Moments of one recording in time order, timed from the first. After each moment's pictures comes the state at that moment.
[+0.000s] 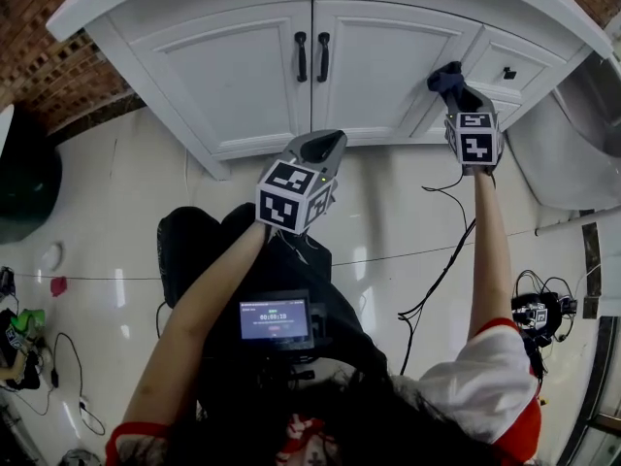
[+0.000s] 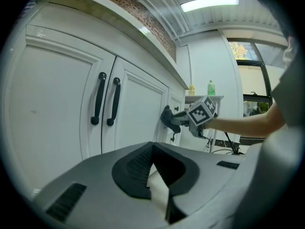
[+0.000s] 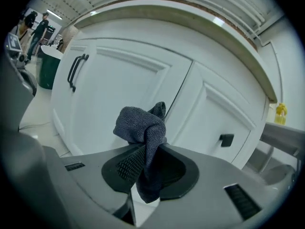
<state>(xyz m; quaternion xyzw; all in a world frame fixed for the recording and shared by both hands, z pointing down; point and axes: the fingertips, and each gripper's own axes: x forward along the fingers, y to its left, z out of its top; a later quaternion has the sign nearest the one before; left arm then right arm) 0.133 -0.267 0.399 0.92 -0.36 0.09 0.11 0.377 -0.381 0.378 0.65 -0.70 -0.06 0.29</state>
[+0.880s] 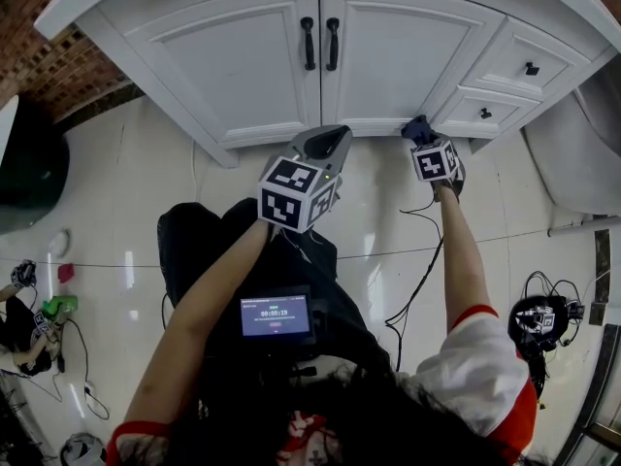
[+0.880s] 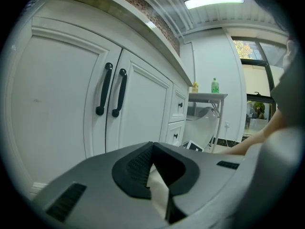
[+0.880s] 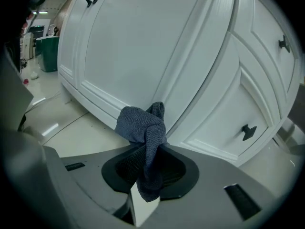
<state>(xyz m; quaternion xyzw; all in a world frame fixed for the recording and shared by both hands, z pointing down) 0.130 -0.280 0.422 0.91 -0.38 0.10 0.12 0.357 -0.374 0.635 0.58 -0.69 0.10 0.43</state>
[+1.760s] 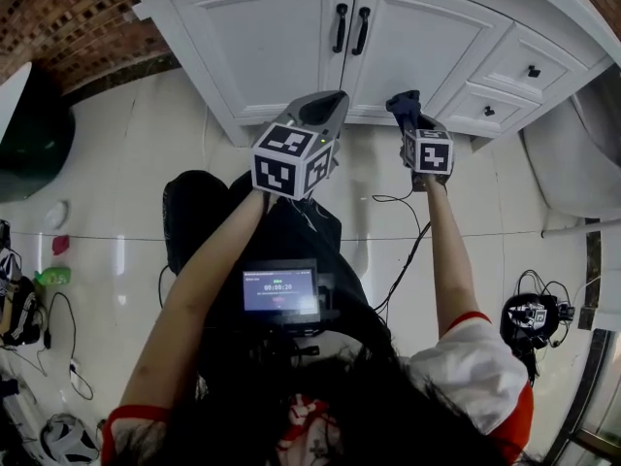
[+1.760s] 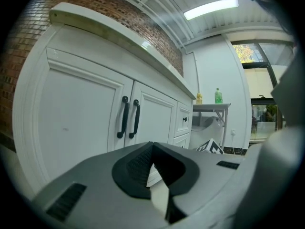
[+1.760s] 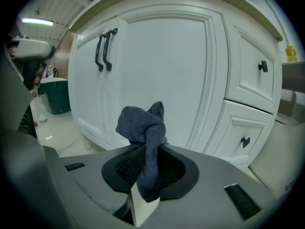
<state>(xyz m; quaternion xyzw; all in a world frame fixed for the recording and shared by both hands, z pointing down) 0.071 -0.254 0.361 0.90 -0.42 0.05 0.10 0.243 -0.331 0.519 0.59 -0.76 0.13 0.25</state>
